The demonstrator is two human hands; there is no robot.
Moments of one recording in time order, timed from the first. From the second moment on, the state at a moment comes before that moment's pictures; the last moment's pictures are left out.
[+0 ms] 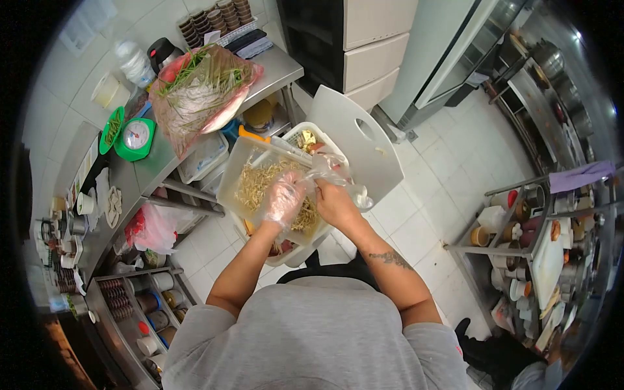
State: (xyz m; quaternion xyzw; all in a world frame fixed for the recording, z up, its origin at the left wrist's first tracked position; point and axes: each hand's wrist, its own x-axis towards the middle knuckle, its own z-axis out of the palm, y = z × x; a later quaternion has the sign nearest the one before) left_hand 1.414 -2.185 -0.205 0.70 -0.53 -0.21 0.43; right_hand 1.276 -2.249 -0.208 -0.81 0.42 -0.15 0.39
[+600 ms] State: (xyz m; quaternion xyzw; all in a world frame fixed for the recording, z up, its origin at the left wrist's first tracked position) left_hand 1.377 -2.158 -0.242 0.63 -0.56 -0.21 0.50; right_hand 1.291 -2.256 -0.241 -0.40 0.38 -0.37 0.75
